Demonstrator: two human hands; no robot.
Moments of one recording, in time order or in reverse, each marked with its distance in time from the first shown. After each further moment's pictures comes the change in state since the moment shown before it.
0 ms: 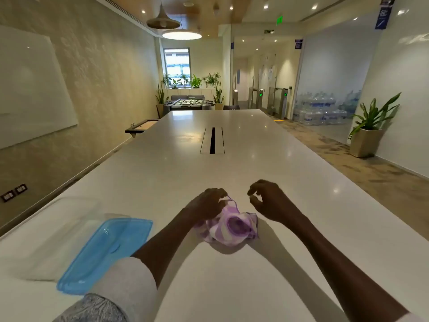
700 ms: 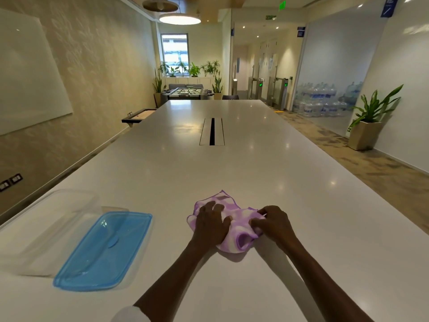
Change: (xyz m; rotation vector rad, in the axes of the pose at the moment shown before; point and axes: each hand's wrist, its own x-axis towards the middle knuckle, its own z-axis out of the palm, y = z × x) left_hand -0.035 -0.007 0.089 -0.068 0.277 -0.211; right_hand -0.043 0.007 0.049 0.281 -0.068 0.573
